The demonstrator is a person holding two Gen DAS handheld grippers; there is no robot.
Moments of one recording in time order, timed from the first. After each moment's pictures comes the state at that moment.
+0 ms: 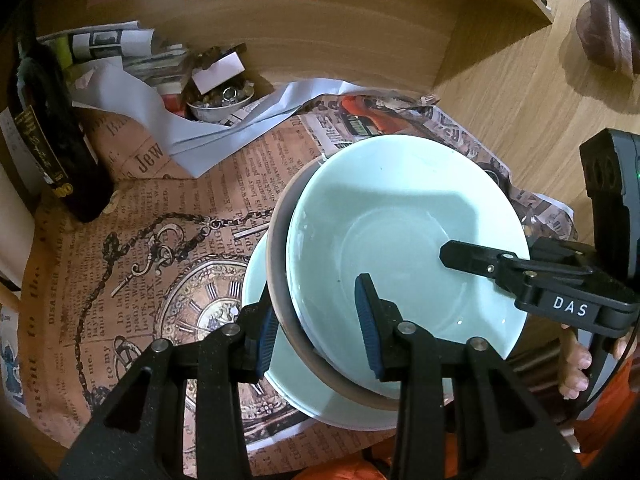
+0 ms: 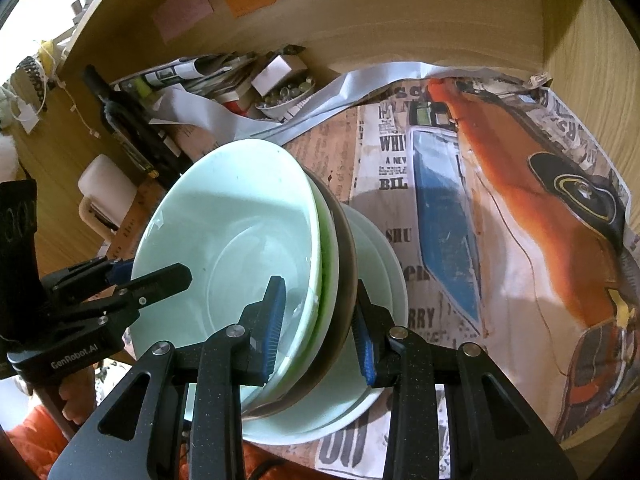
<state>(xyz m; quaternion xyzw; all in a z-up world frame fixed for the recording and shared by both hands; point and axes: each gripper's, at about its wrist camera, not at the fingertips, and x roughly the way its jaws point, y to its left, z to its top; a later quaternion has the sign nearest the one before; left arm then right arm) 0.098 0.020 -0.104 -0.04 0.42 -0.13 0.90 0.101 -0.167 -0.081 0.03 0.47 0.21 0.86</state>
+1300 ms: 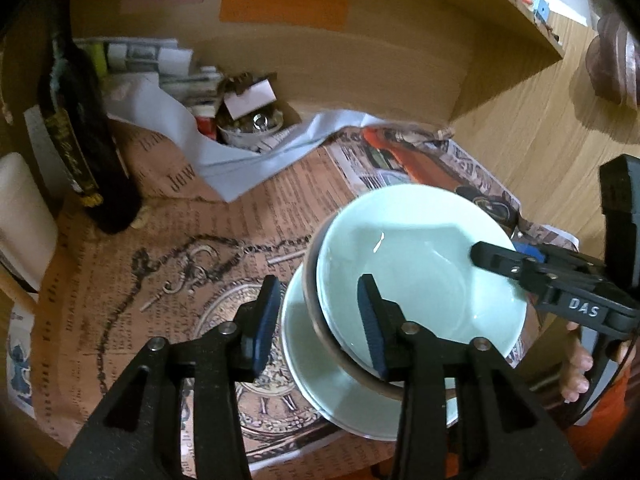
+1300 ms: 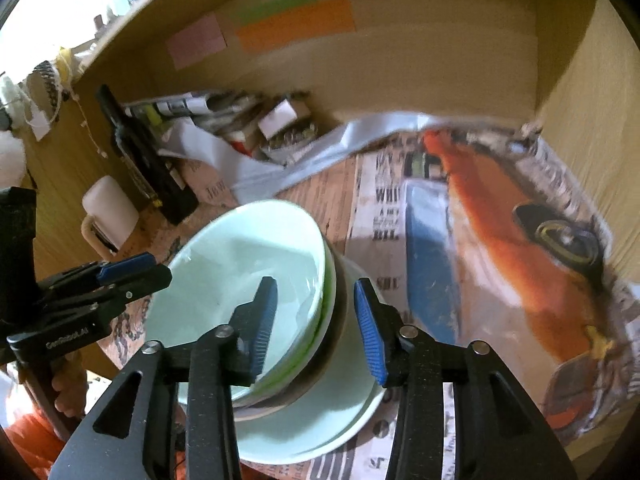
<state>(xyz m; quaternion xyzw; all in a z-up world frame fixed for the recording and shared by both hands) 0.088 0.045 -0.092 -0.06 0.37 -0.10 0.92 0.090 -0.165 -0.049 0.01 0.39 0.20 0.90</state>
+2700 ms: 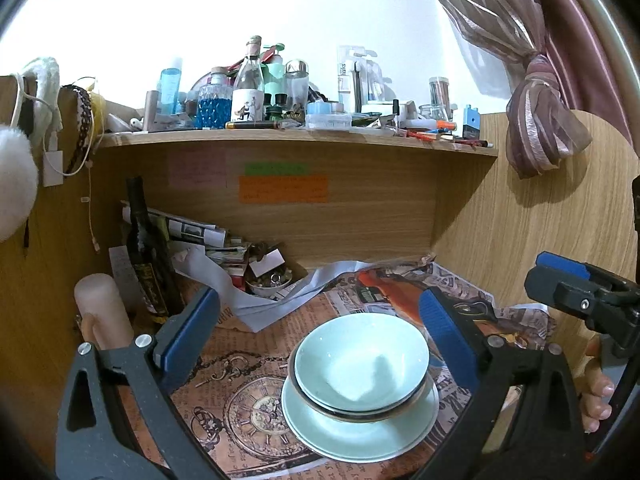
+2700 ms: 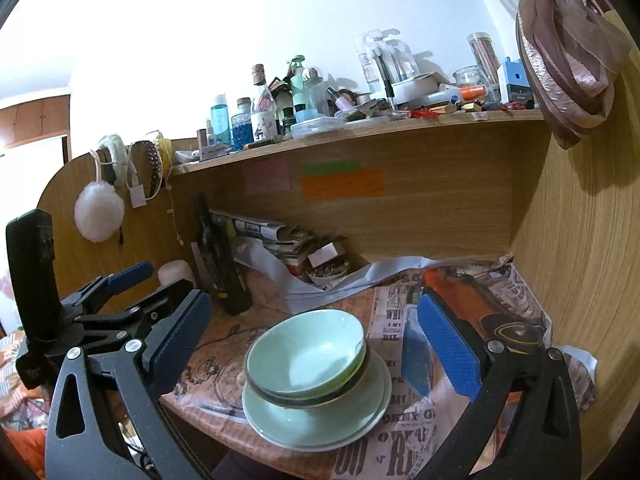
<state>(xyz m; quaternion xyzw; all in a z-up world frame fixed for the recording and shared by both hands) -0.041 0.015 -0.005 -0.02 0.10 -0.05 0.99 -0.035 -0.184 0.038 0.01 0.16 0.23 0.96</state>
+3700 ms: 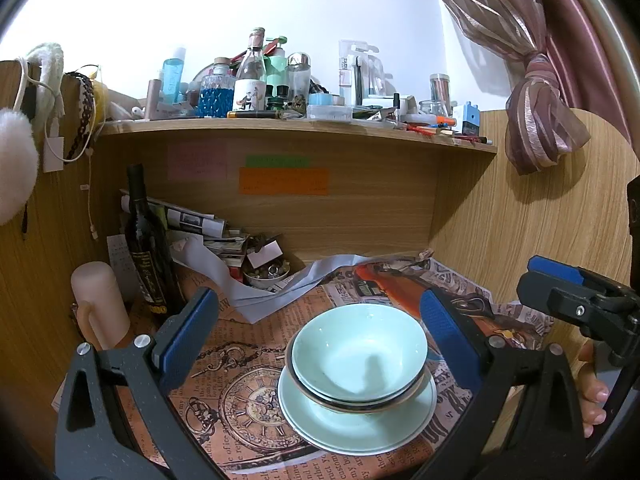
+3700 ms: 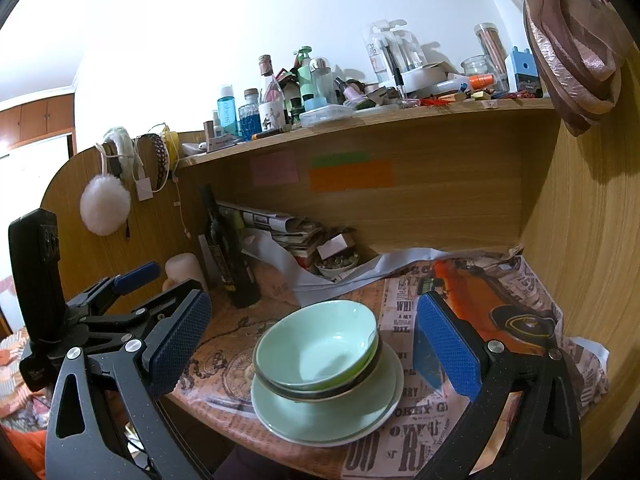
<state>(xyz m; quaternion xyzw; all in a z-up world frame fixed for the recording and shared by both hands) -0.043 0.014 -0.012 -0.03 0.11 -0.05 0.99 -0.033 -0.177 0.031 0.01 0.17 0.25 0.95</state>
